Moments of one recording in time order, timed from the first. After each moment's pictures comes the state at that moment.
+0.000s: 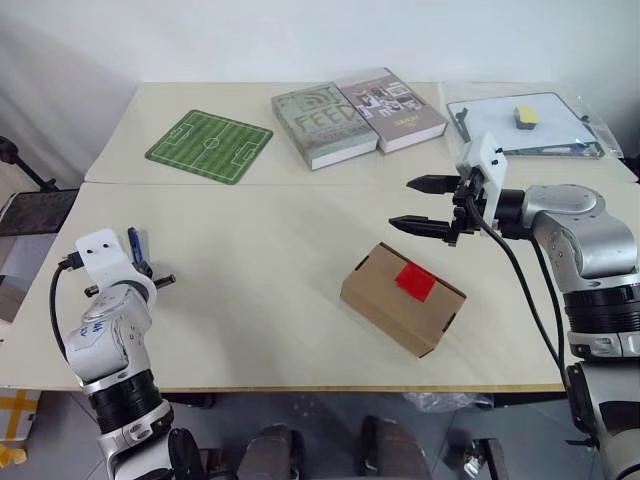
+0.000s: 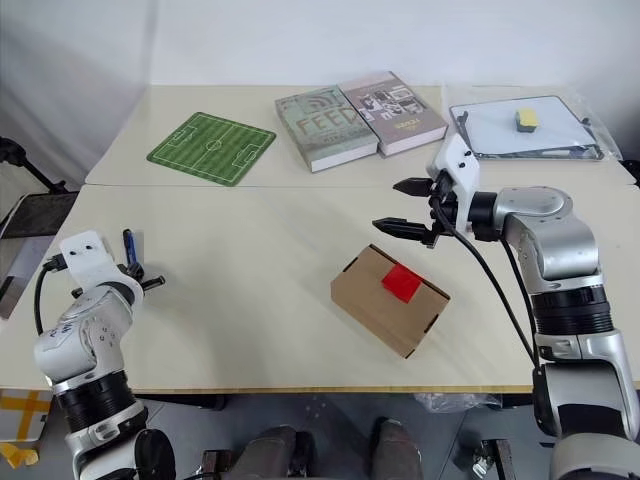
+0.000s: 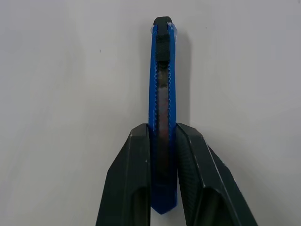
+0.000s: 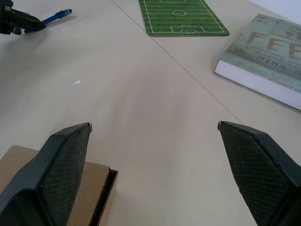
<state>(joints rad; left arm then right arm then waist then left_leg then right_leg) -0.43 0.22 0.58 -0.19 -0.12 1.03 0.18 -0.81 -0.72 0.04 0.16 0.38 0.53 1.09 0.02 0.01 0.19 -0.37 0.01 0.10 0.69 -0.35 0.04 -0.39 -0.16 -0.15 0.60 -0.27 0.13</state>
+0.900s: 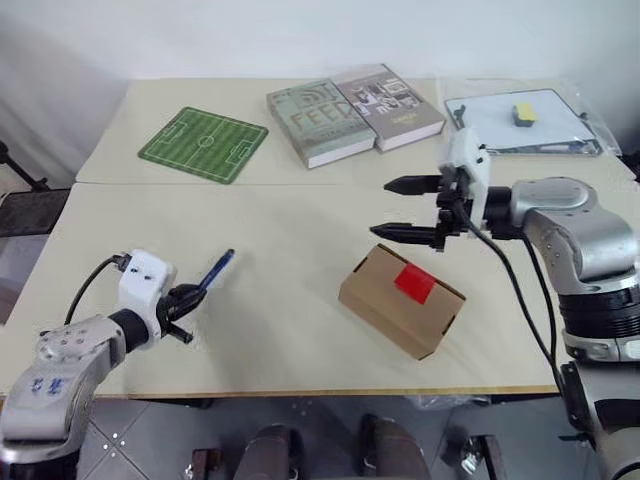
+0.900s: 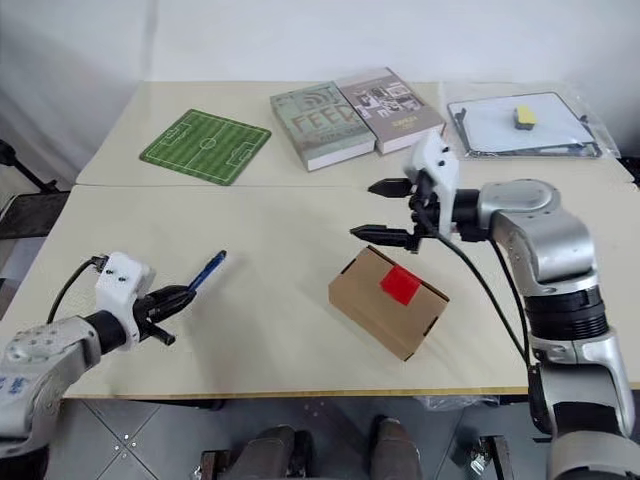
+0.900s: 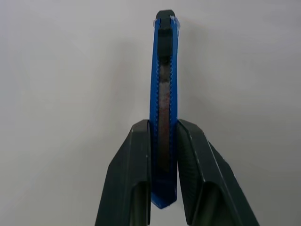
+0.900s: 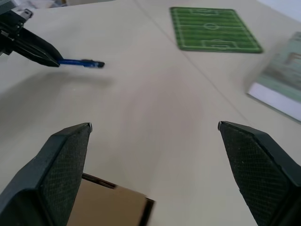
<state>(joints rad) 0.05 0.70 0.33 -0.56 -0.35 0.80 -0.59 -0.82 -0.67 0.08 -0.05 0.43 0.67 1.10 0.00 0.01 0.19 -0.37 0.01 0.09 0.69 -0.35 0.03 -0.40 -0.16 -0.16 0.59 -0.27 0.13</state>
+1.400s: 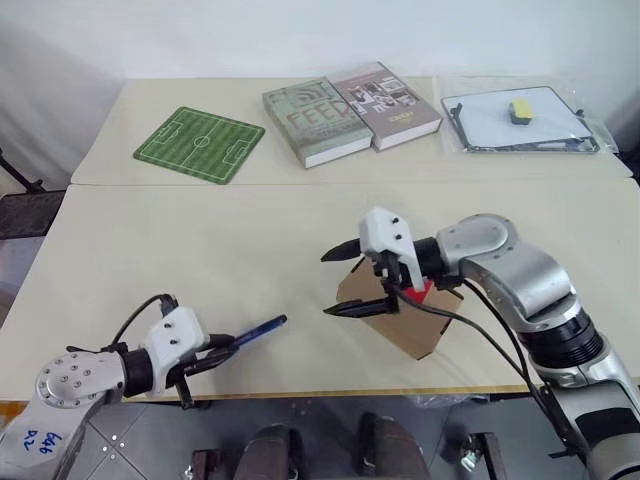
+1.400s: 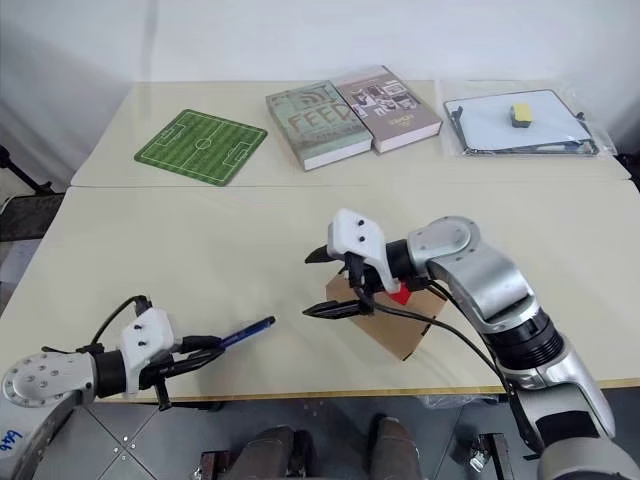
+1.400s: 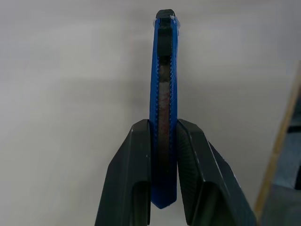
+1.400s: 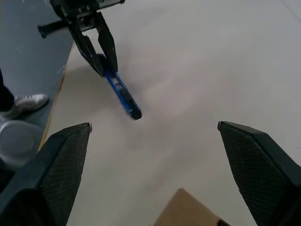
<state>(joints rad) 0.28 0.82 0.20 -0.58 -0.28 0.45 -0.83 -0.76 -0.61 0.36 -0.26 0.37 0.65 1.15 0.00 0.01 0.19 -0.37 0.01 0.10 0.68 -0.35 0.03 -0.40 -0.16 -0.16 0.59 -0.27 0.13</state>
